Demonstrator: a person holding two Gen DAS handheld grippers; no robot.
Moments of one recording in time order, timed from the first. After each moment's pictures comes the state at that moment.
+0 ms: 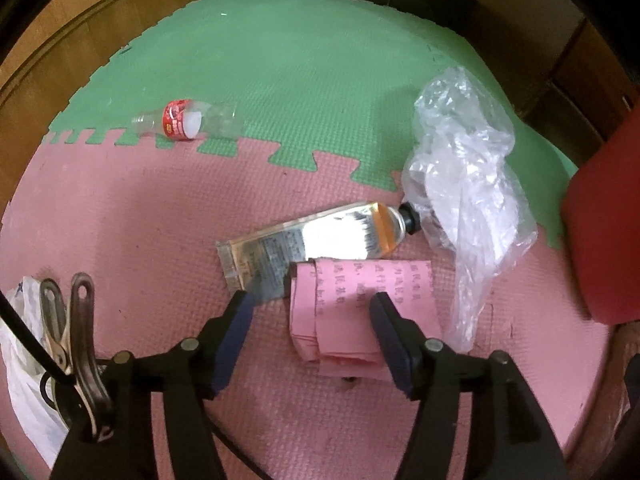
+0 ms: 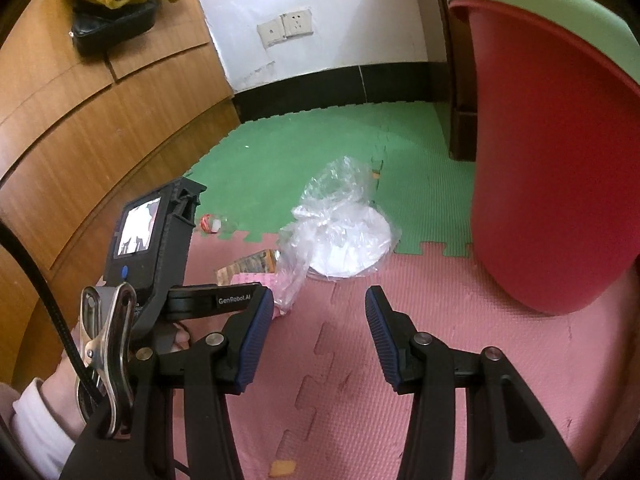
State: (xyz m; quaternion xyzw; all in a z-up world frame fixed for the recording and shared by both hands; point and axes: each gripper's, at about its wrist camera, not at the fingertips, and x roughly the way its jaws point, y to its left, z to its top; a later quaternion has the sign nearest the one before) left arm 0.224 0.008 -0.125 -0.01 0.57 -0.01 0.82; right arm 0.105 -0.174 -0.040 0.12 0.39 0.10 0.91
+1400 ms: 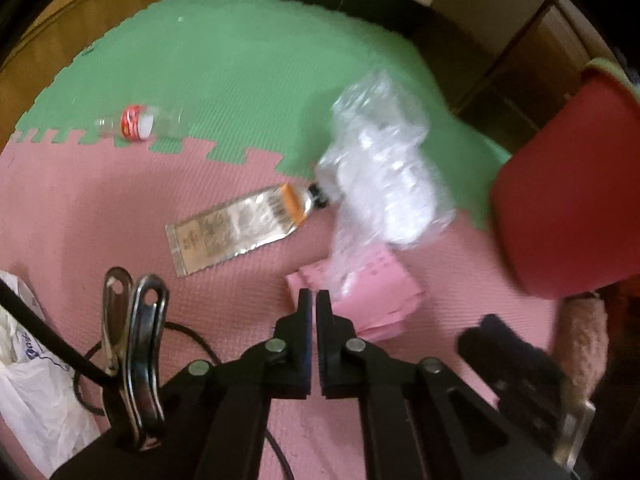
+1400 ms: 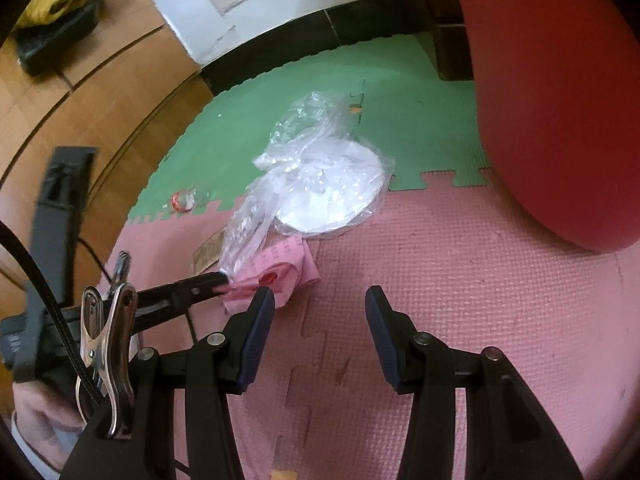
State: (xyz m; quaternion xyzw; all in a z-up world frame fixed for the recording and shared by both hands) left arm 0.172 0.007 -0.091 -0.06 0.56 -0.11 0.82; right arm 0.134 -0.185 -0.100 0.20 0.46 0.09 0.86
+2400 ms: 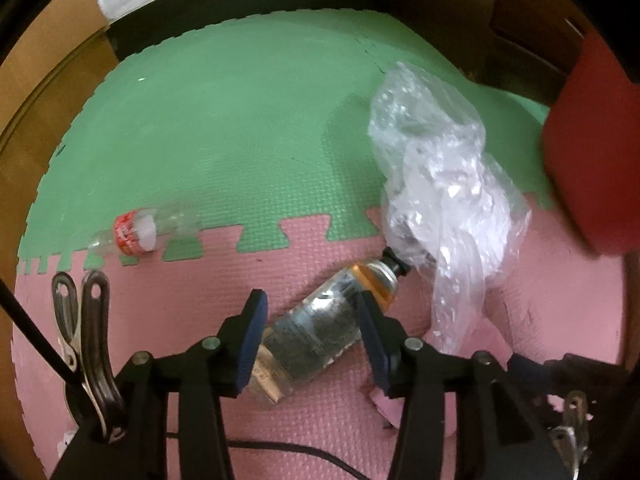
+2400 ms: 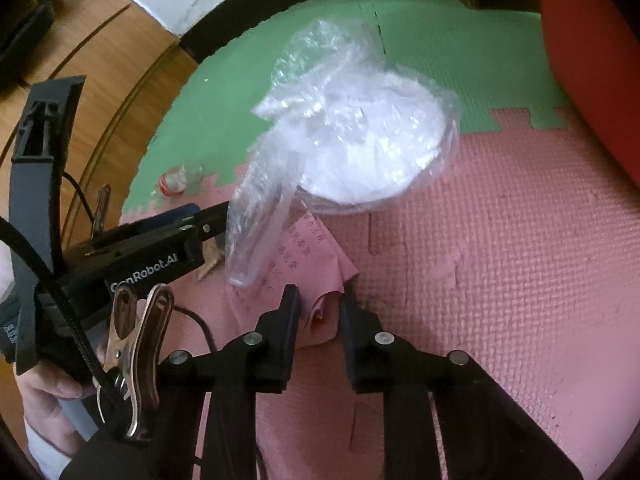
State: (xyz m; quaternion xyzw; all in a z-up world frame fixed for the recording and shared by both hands) left arm 0.253 0.009 -0.128 0.12 0.54 -0.14 0.82; right arm 0.174 -0.140 -0.142 0.24 0.53 0.10 0.81
